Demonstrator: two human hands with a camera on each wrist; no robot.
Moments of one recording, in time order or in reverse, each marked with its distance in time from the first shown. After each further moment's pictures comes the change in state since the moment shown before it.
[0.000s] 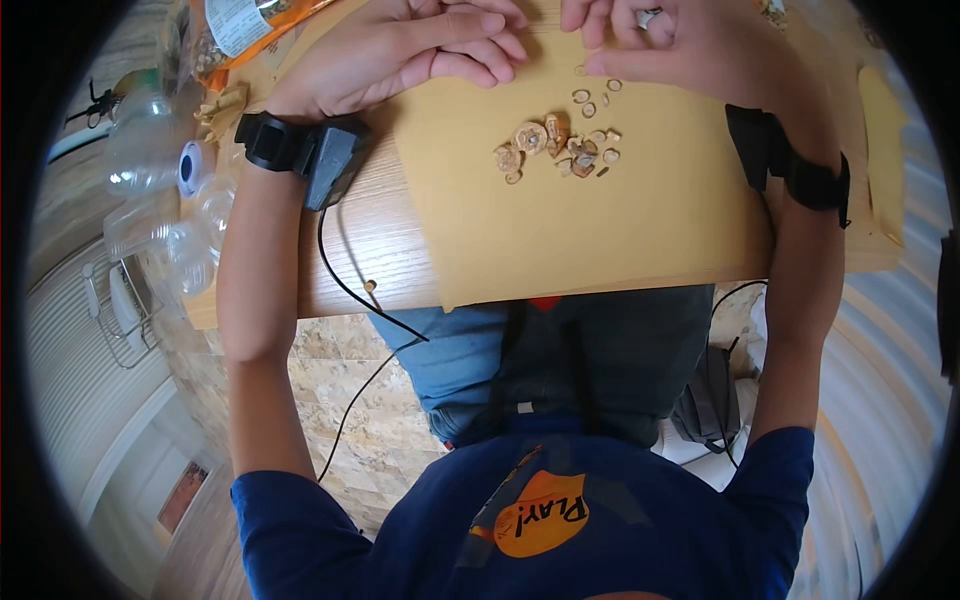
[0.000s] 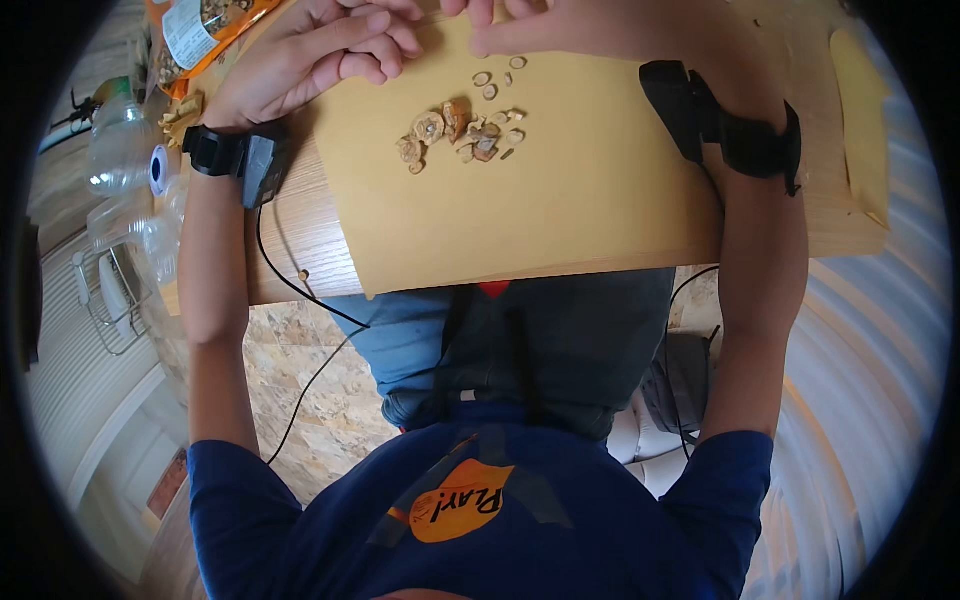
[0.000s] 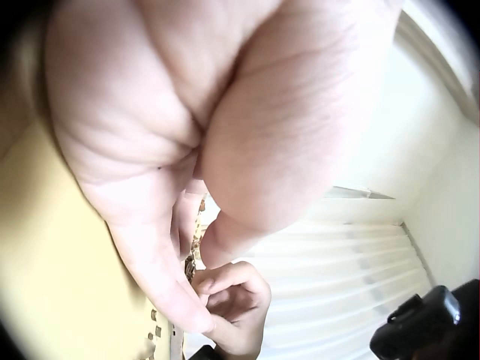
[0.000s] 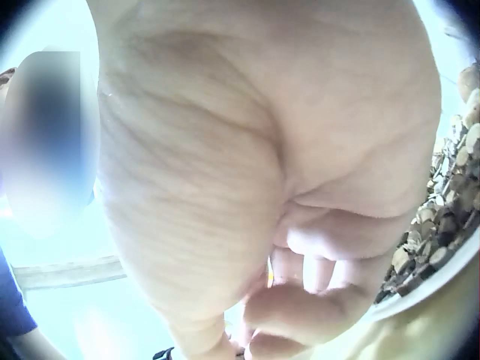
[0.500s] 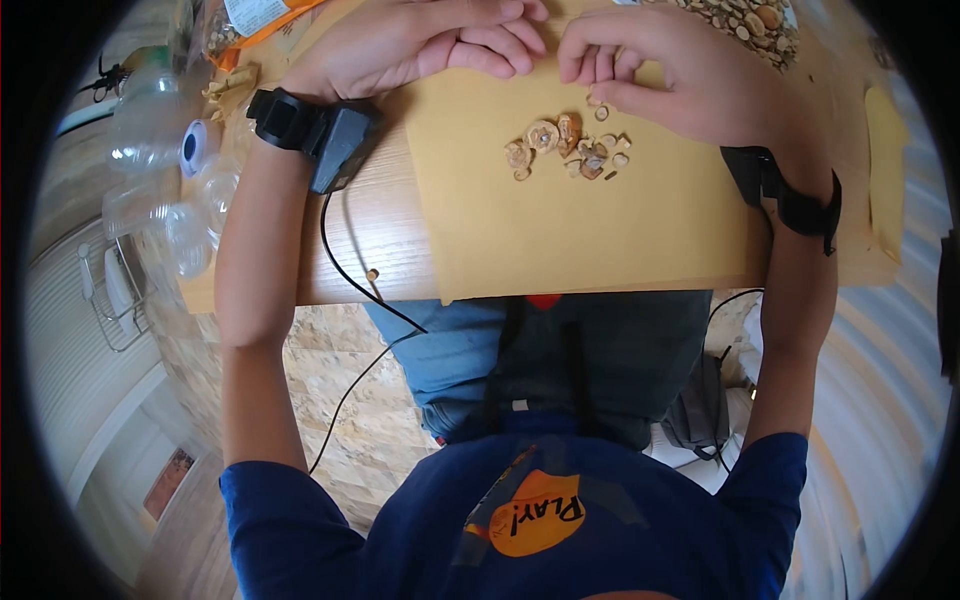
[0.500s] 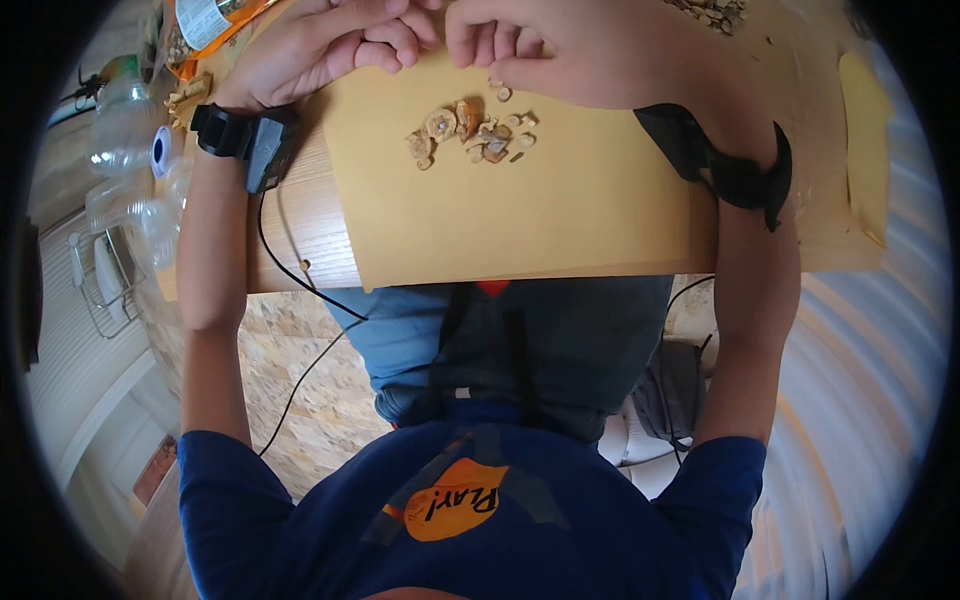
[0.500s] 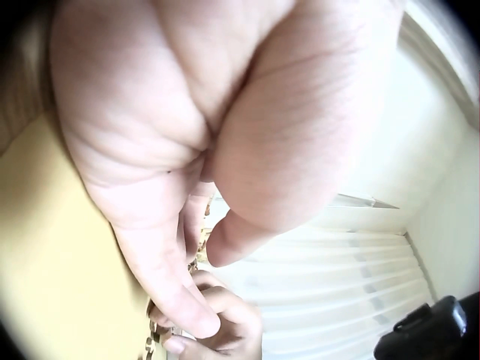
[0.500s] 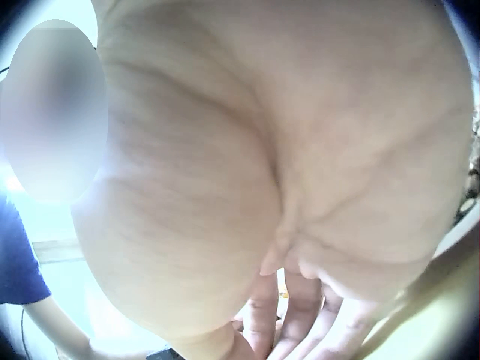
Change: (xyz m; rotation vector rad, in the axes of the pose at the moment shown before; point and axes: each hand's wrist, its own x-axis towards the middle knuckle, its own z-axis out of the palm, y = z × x) left_hand 0.002 -0.001 -0.004 -0.060 -0.017 0.010; right_hand 0.005 0.009 0.018 0.029 -0.199 -0.107
